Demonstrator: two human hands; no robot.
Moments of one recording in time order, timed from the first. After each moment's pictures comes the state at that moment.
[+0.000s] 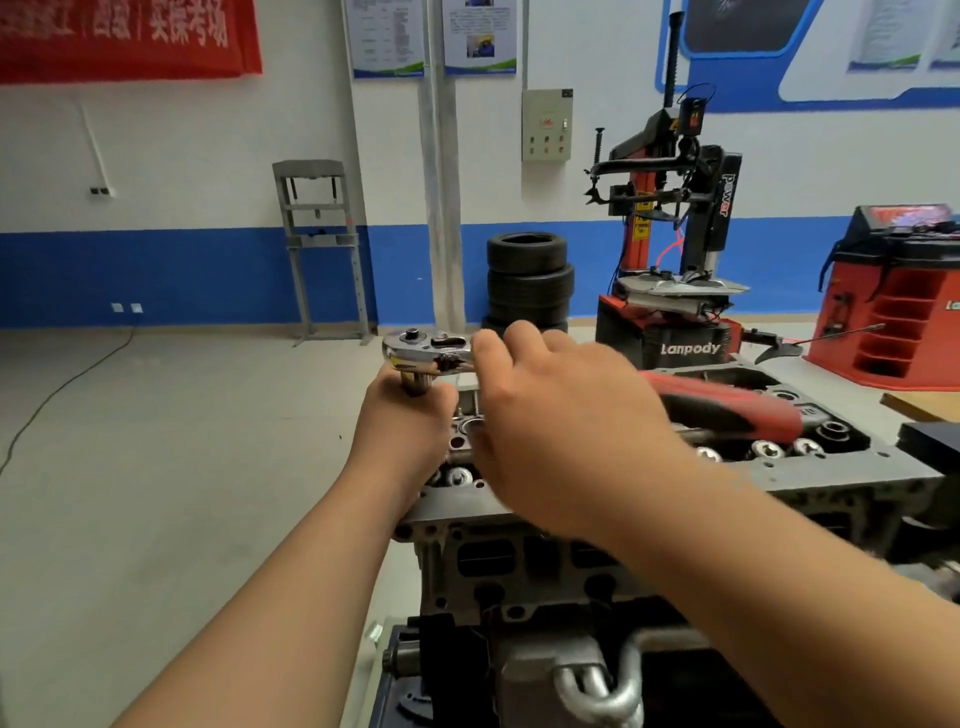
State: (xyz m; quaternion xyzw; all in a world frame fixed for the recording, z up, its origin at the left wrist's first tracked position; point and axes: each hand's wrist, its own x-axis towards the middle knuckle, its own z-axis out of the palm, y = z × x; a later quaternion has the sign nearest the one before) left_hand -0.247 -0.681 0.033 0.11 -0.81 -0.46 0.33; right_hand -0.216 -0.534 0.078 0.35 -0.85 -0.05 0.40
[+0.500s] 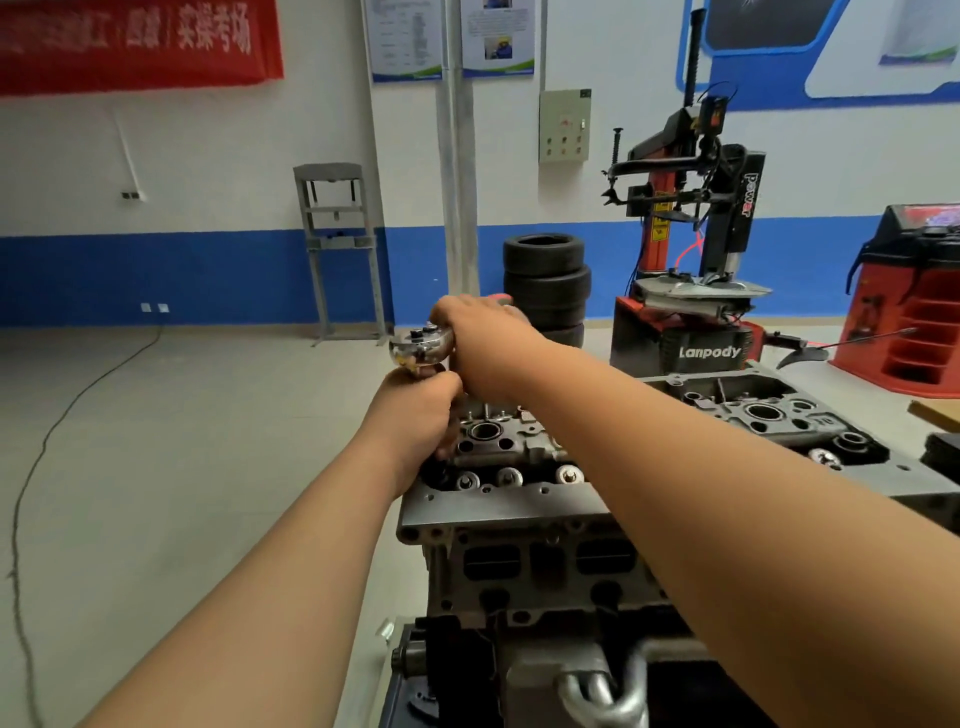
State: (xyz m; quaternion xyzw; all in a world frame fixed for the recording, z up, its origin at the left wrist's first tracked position) left_hand -0.250 -0.685 0.044 0.09 -0.72 -0.65 0.21; right_hand -0.320 -0.605 0.100 0.40 -0.89 0.09 0.18
